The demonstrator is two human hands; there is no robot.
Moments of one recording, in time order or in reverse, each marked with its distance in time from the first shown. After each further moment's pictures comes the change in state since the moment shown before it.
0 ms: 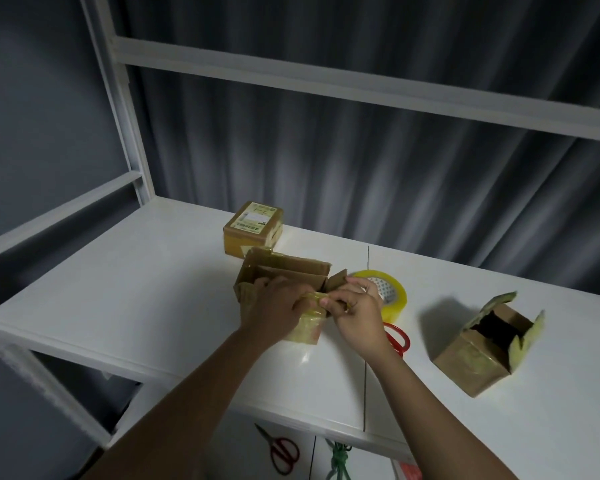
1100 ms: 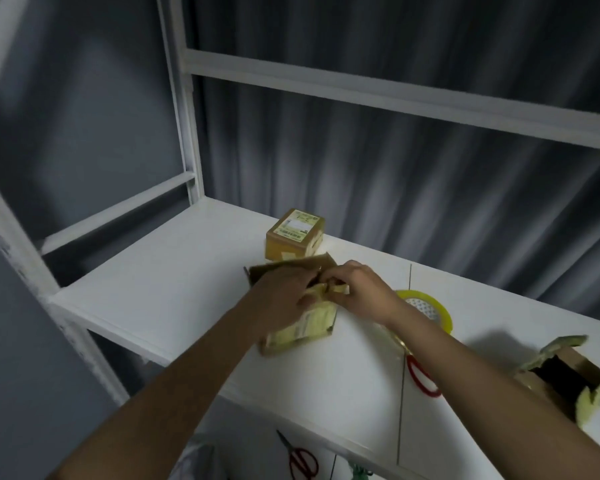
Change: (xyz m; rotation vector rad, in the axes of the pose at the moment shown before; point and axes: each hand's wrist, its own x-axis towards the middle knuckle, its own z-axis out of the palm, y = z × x) left_hand -0.001 -0.032 -0.071 -0.027 -0.180 -0.041; right_hand 0.078 -0.049 0.014 -0.304 -0.501 -0.515
